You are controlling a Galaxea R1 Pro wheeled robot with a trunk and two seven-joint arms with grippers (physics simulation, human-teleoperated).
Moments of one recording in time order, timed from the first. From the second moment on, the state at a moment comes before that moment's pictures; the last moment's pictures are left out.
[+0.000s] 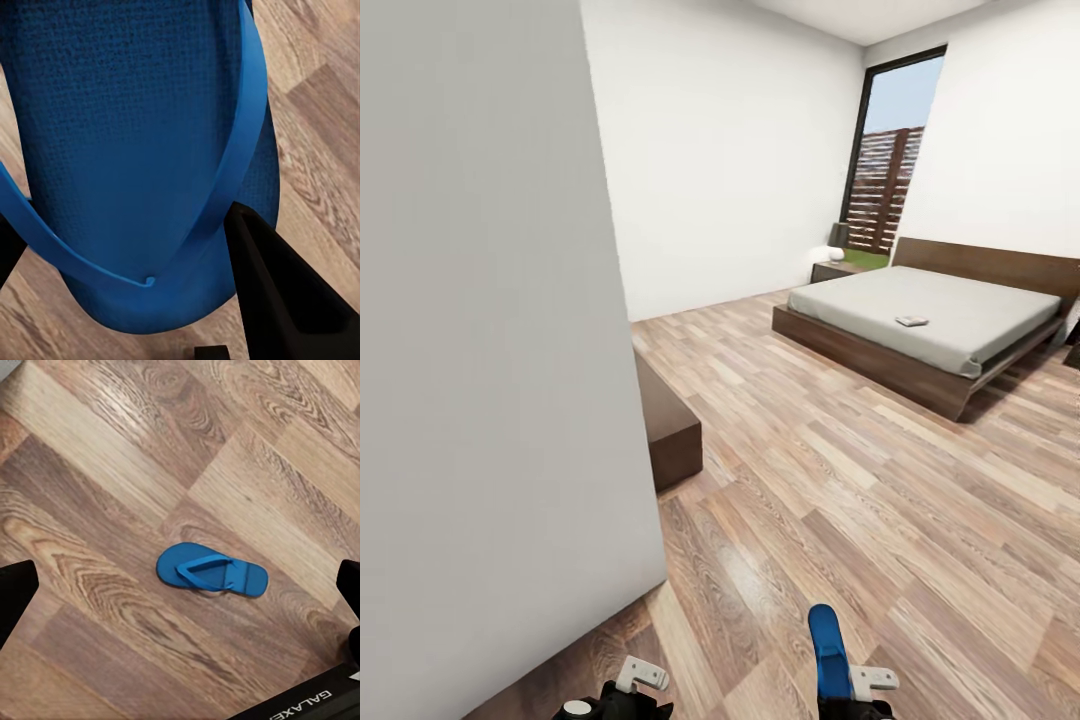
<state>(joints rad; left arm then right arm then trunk) -0.45 -0.05 -0.13 -0.21 -0.07 0.00 -0.25 -0.42 0.02 -0.07 -0.20 0.01 -0.02 -0.02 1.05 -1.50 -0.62</state>
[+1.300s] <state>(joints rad) -0.45 -0.05 -0.13 -0.21 -0.07 0.00 -0.24 -0.42 0.01 -0.07 -0.20 0.01 -0.02 -0.02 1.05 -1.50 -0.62</state>
